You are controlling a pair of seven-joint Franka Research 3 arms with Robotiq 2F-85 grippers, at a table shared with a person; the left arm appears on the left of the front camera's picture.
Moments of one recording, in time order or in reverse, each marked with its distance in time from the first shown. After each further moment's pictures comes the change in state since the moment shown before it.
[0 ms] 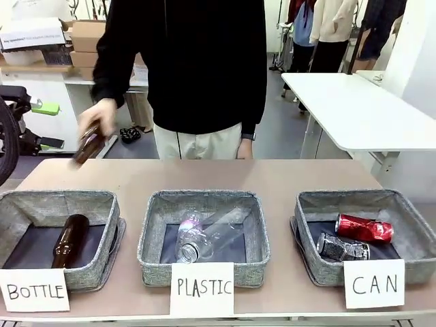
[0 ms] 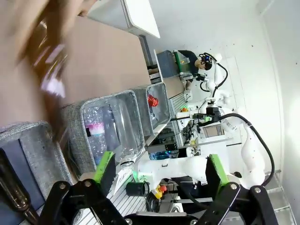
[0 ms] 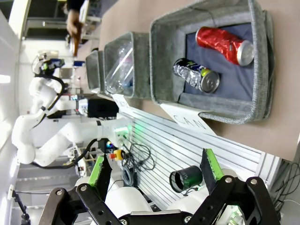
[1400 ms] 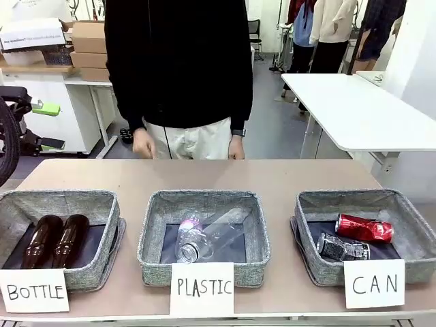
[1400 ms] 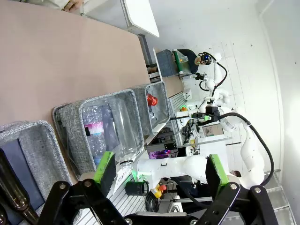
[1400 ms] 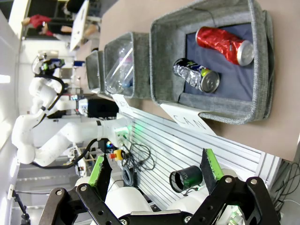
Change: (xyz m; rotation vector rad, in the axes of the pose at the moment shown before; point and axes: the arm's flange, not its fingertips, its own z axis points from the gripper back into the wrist) left arm 0.000 0.000 -0.001 -0.004 0.004 0.001; right arm 0.000 0.000 0.000 0.000 0.000 0.000
